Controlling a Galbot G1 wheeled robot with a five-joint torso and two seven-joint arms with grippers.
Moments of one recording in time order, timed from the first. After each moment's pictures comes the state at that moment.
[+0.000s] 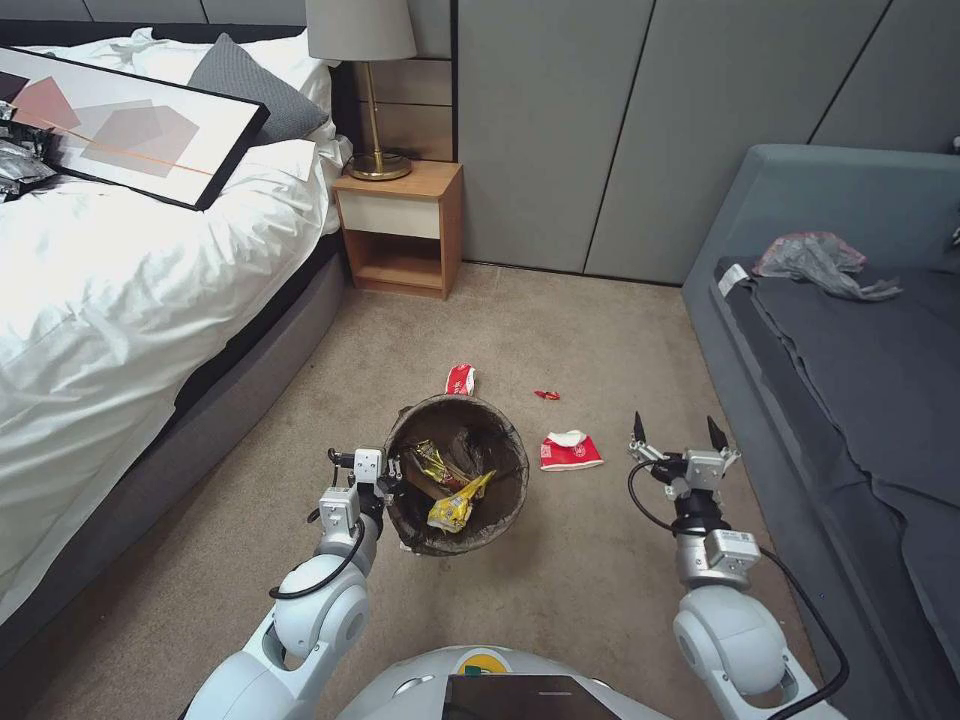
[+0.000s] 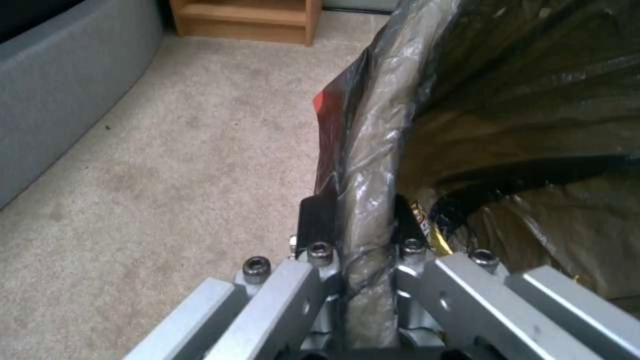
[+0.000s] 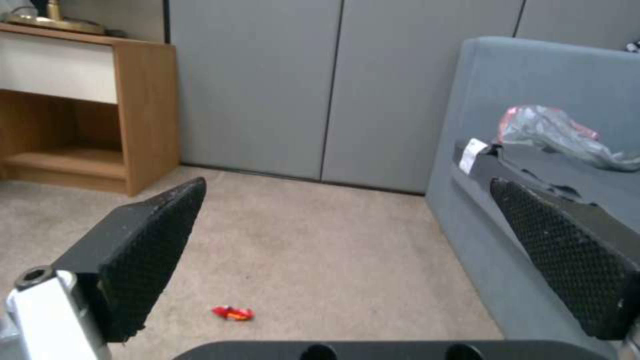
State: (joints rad) left arm 1.46 -1.16 -0.20 -2.12 -0.43 0.34 -0.41; right arm -1.64 1.18 0.52 2.09 0.17 0.15 0.39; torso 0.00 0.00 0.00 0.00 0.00
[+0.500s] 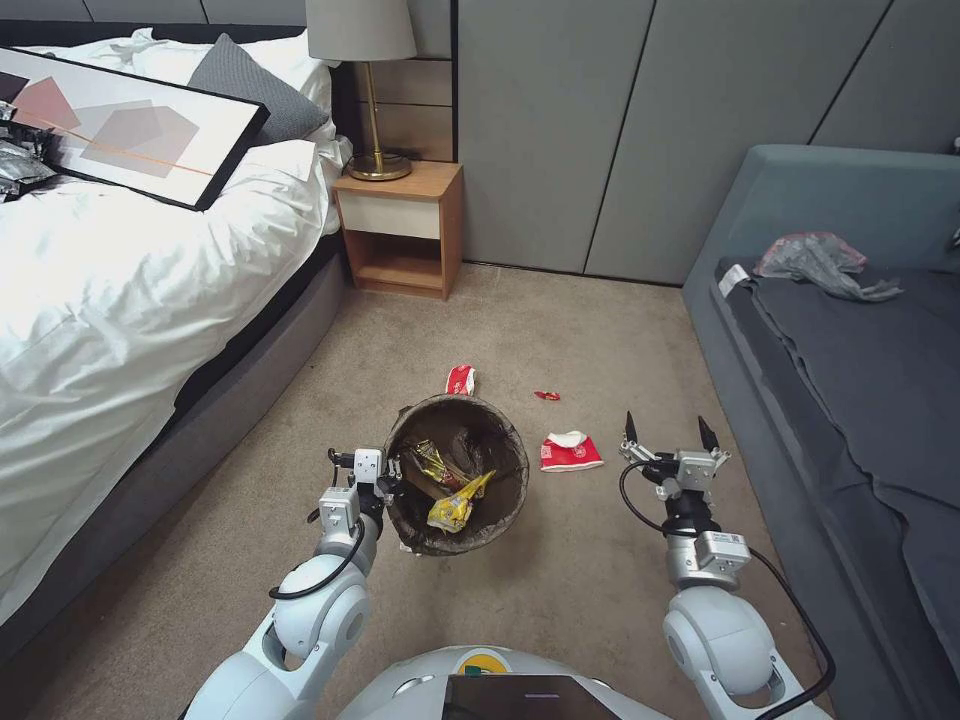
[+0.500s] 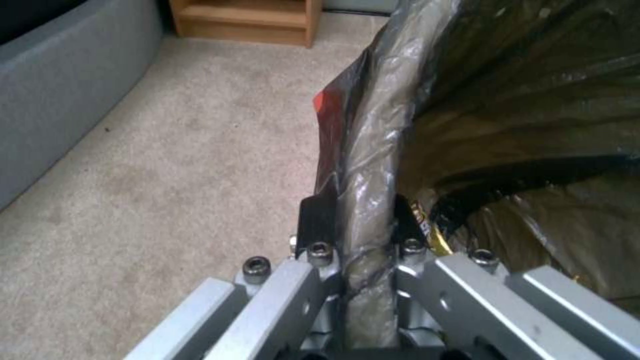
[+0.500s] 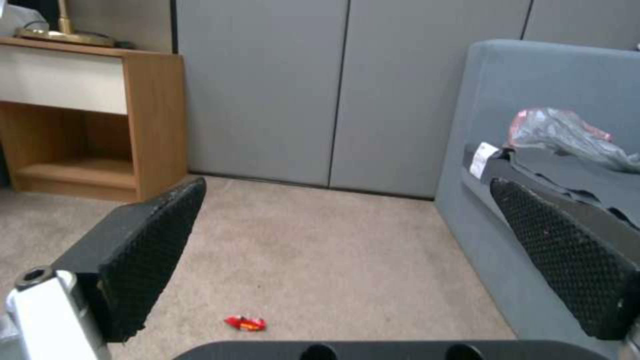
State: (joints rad) left arm 1.46 -1.16 -0.20 -2.12 -0.43 0.34 -0.41; right arm -1.64 1.21 0.50 2.08 0.15 0.16 0.38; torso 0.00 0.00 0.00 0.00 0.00
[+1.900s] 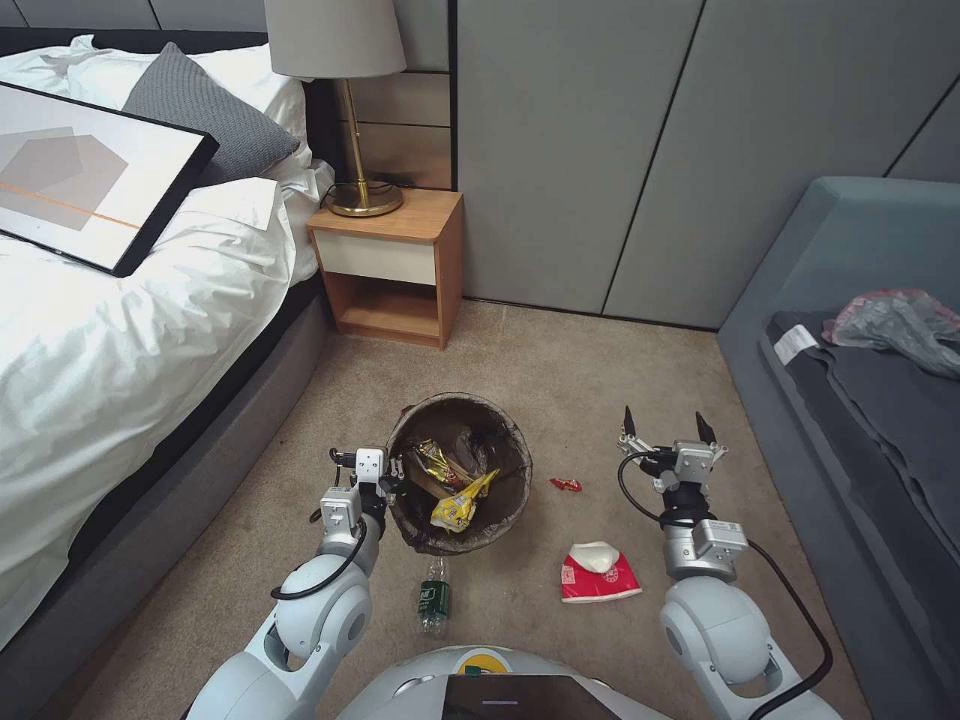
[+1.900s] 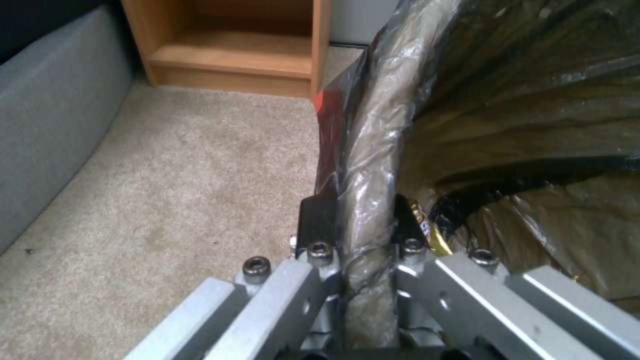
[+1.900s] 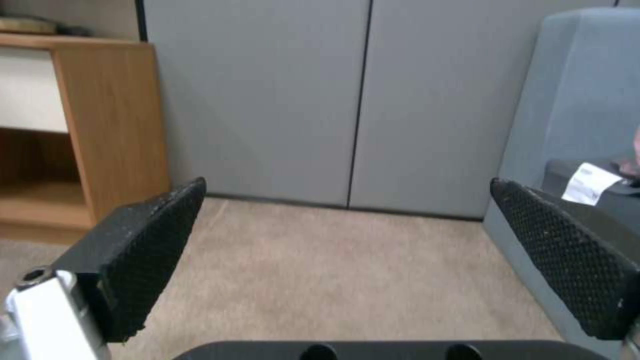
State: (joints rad) left arm 1.46 -1.16 -0.20 -2.13 -0.44 0.34 -0.41; right arm -1.61 1.15 0.48 2.11 0.23 0.08 0.42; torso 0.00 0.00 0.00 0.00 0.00
